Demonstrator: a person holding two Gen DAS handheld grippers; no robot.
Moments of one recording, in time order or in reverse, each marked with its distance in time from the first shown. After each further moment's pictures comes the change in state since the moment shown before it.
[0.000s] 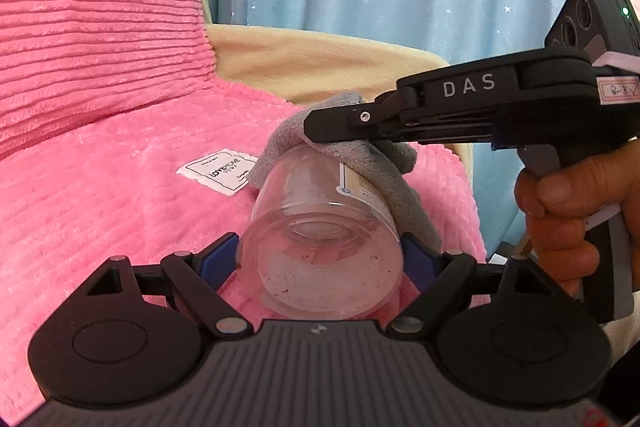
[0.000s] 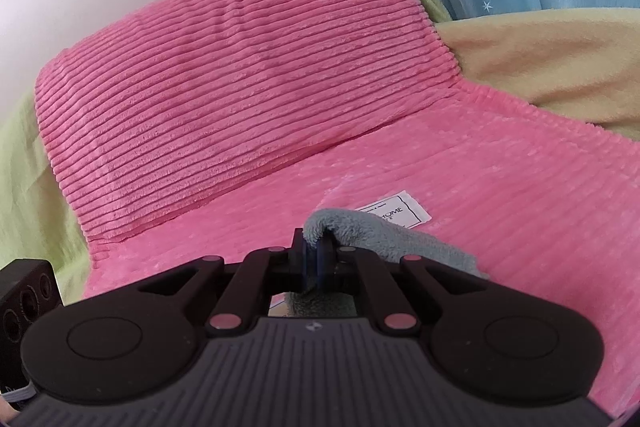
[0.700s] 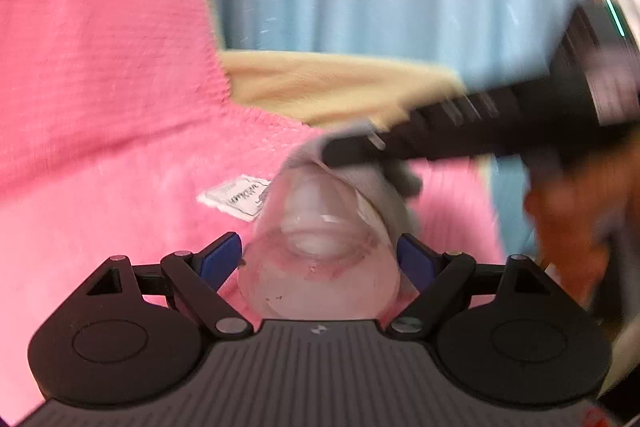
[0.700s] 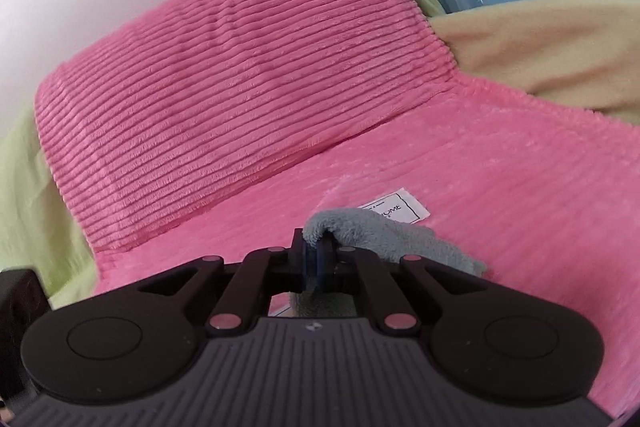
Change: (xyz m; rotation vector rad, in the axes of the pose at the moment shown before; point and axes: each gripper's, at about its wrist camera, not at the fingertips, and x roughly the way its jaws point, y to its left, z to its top) left arm -0.005 0.006 0.003 -0.064 -0.067 0.029; right arm 0.004 -0.007 -0.001 0.035 -0.009 0.005
